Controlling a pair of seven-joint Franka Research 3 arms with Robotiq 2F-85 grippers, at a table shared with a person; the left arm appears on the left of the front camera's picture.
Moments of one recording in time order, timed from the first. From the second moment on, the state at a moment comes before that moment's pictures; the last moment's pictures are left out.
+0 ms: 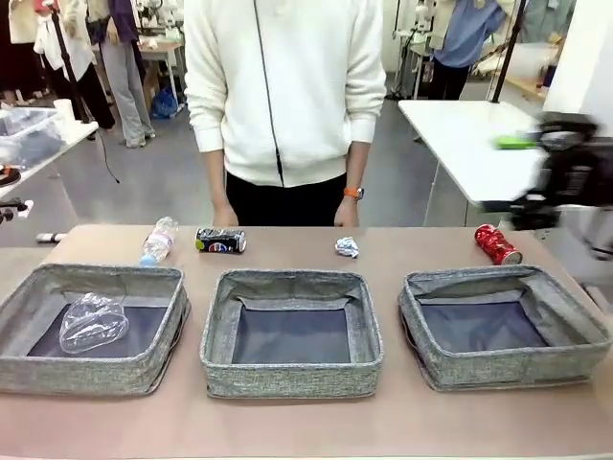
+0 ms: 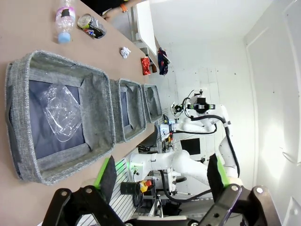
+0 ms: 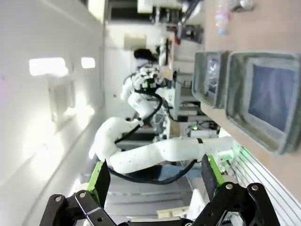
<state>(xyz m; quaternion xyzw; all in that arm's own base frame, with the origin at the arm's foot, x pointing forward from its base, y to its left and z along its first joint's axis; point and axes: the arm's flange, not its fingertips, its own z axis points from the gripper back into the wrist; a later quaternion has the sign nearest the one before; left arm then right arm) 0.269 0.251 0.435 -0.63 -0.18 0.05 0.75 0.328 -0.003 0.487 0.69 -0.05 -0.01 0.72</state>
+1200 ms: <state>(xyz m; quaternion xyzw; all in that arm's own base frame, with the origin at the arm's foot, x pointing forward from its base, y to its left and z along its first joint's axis) 0.269 0.251 0.435 -0.63 -0.18 0.05 0.75 0.276 -0.114 0.445 0.67 -0.07 -0.04 0.74</state>
